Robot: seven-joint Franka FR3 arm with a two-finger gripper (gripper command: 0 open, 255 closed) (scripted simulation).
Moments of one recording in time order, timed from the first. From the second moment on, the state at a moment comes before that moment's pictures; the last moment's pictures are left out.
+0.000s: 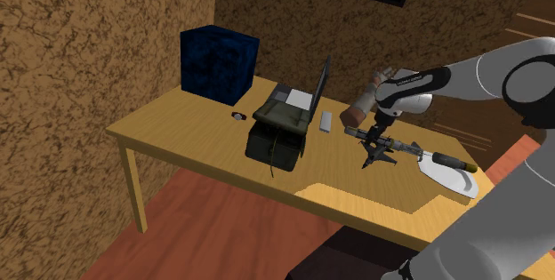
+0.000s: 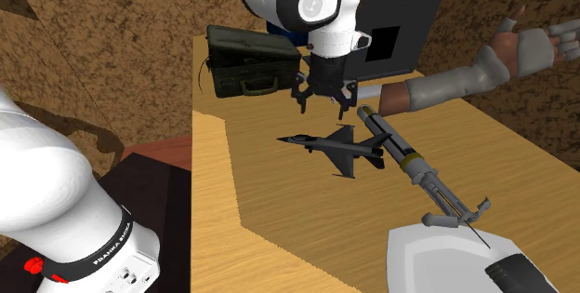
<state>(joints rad) -0.11 0.02 -0.56 -2.28 0.00 2.28 -0.76</state>
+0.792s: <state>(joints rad) -0.20 0.33 -0.52 -2.11 0.22 2.40 -0.97</state>
